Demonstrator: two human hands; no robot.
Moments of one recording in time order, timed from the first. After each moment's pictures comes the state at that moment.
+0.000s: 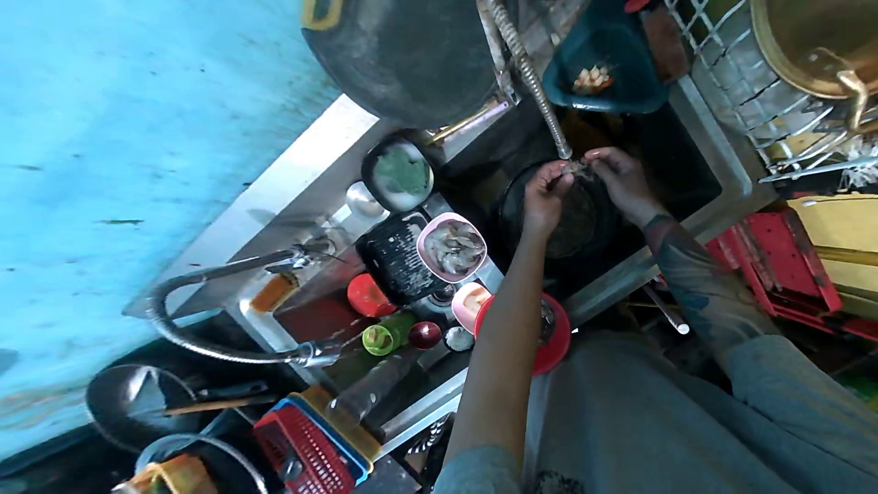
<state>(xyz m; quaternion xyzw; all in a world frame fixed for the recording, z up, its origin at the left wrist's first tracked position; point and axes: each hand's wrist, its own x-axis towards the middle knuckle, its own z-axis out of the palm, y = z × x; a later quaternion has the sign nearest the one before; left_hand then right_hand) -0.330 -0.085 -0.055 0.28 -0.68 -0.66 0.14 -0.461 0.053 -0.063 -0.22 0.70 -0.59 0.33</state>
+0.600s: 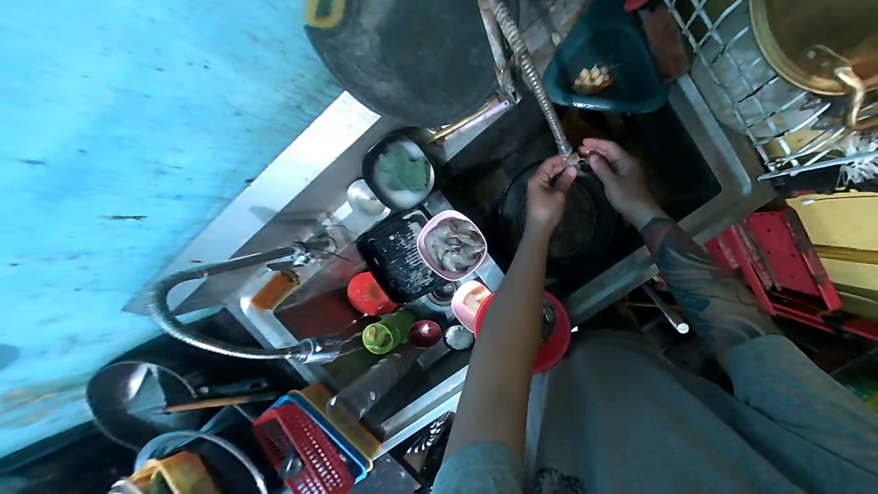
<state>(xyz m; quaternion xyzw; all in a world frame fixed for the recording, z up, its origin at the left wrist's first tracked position) -0.336 -0.082 -0.052 0.28 -0.68 -0.66 0.15 -0.453 0.049 -0.048 -0.26 0.69 -0.60 0.31</state>
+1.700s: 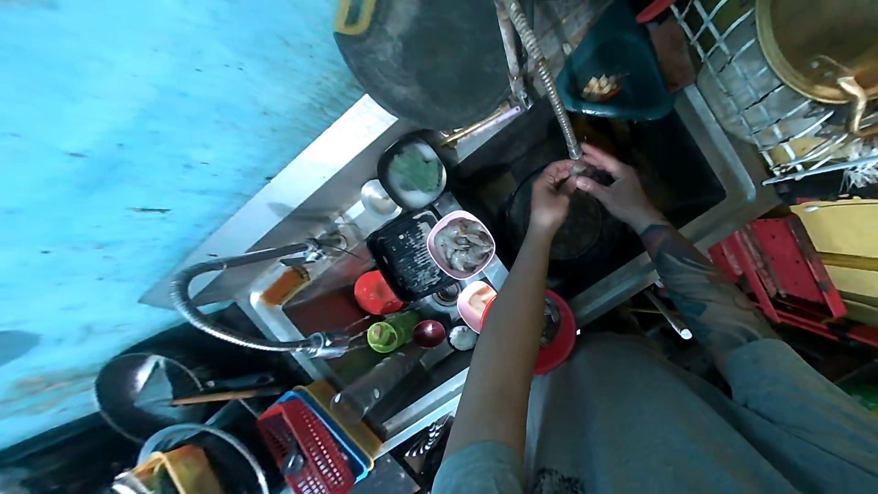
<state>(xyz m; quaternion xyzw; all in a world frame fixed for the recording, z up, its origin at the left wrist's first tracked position) -0.328 -0.091 -0.043 0.28 -0.68 -0.67 0.11 -0.443 0.044 -0.043 -0.33 0.72 -0.53 0.29</state>
